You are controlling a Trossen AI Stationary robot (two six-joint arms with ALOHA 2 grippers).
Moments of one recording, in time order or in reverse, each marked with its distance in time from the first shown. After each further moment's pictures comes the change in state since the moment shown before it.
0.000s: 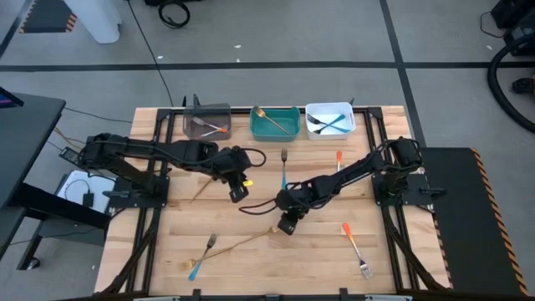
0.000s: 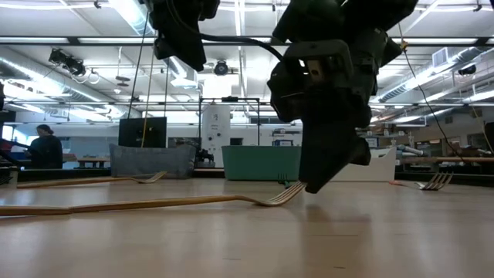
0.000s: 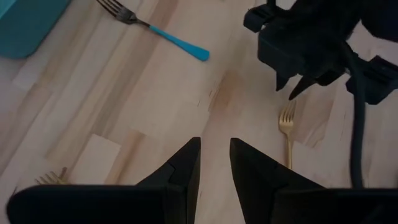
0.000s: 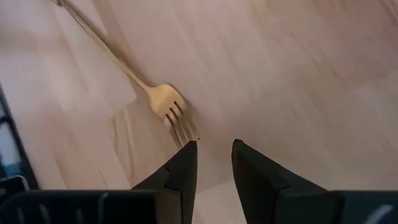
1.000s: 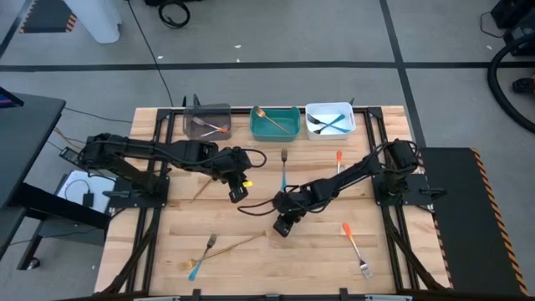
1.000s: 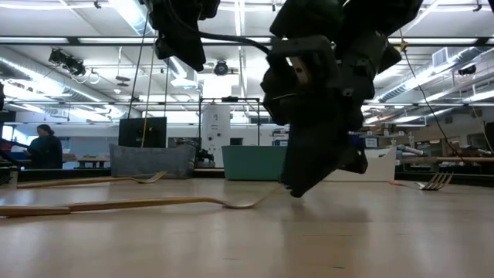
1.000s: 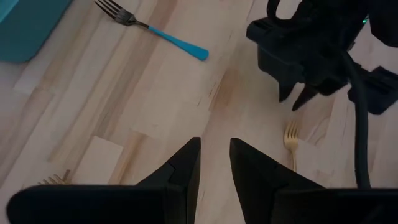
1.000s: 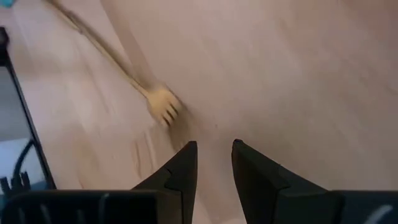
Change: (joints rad) left arm 0.000 0.000 0.000 -0.001 -0.001 0.026; right arm 0.020 0.035 -0.001 0.114 0.018 0.093
